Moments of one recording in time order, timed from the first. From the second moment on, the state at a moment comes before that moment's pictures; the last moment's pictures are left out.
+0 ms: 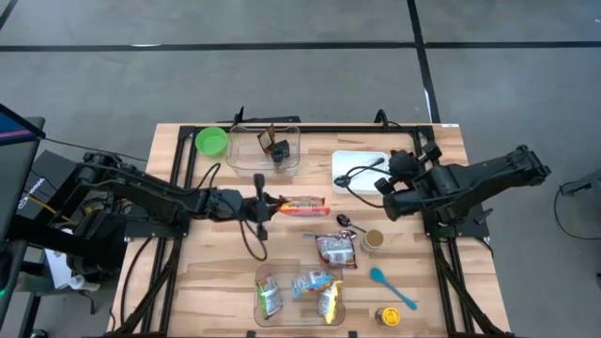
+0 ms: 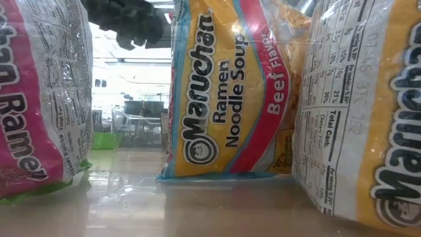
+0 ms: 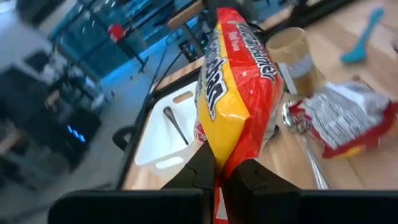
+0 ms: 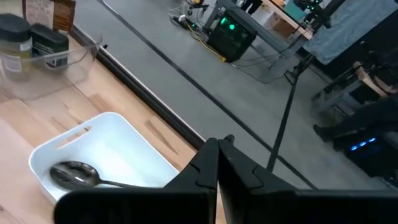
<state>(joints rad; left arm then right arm) -0.20 1.29 0.61 0.44 -0.43 0.50 0.29 1.21 1.20 -1.49 1.18 0.95</state>
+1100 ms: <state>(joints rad) -0.64 1.24 0.65 0.49 -0.78 1.15 0.26 1.43 1.20 -1.47 1.34 1.02</state>
